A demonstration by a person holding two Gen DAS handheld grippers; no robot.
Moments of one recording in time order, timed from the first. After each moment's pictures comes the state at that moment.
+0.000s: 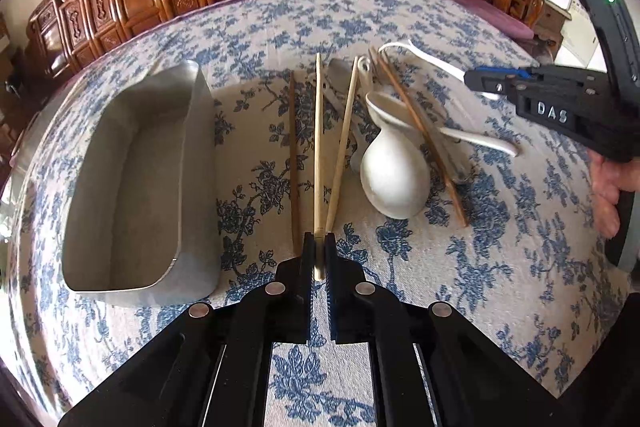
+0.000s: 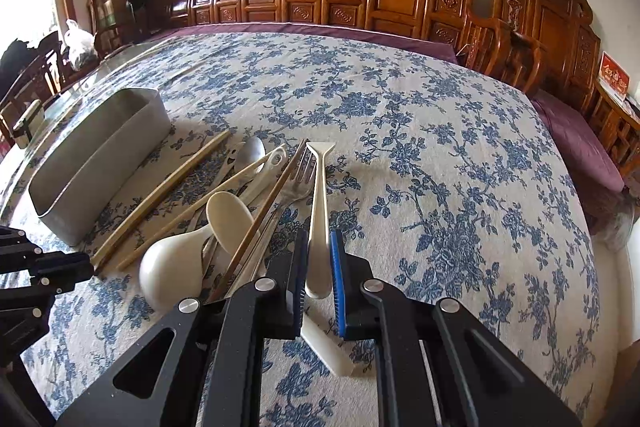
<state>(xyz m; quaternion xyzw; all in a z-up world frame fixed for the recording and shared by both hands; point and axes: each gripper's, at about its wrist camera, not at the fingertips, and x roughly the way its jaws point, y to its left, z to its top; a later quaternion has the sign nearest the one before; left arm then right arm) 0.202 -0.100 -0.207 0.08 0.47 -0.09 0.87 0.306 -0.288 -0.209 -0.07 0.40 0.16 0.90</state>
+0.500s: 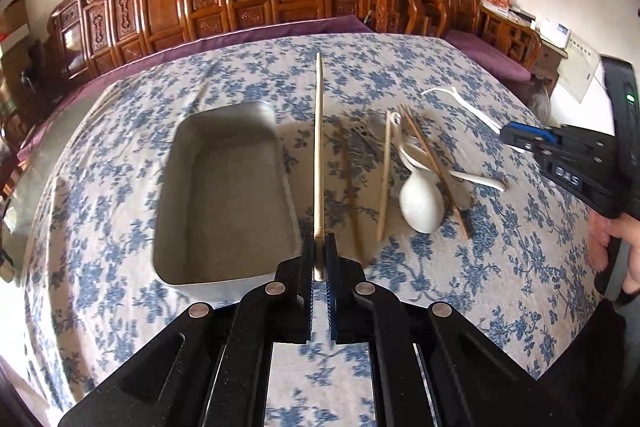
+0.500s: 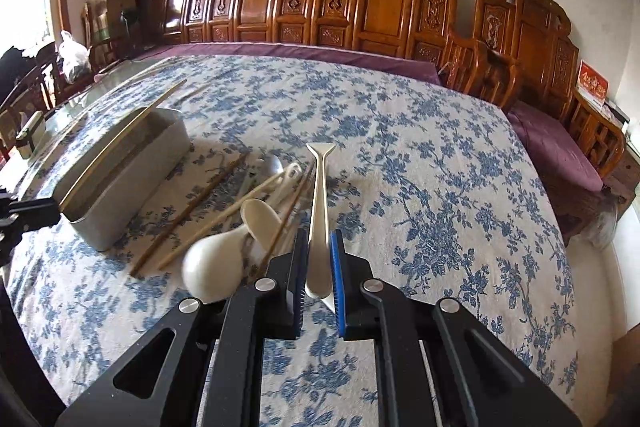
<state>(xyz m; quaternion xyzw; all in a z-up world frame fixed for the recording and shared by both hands) 0.179 -0.035 -0.152 0.05 0.43 -0.09 0.90 0.257 -0.275 -0.171 -0.07 0.37 0.13 0.92</state>
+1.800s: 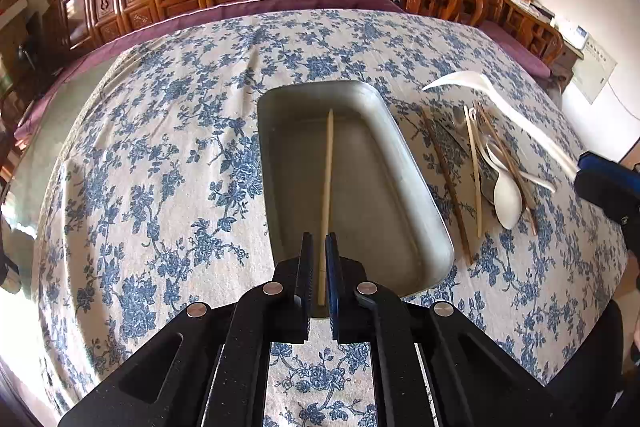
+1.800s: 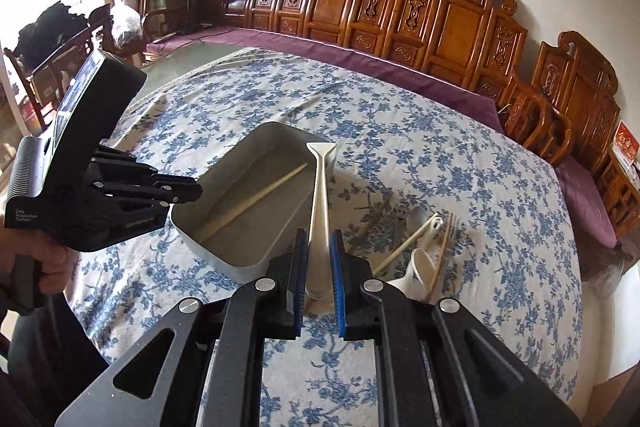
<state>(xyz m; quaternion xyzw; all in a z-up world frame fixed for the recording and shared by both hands) 0.228 0.063 -0.159 0.03 0.48 -0.09 0.87 0.218 -0.106 -0.110 -0.13 0.38 0.20 0.90</state>
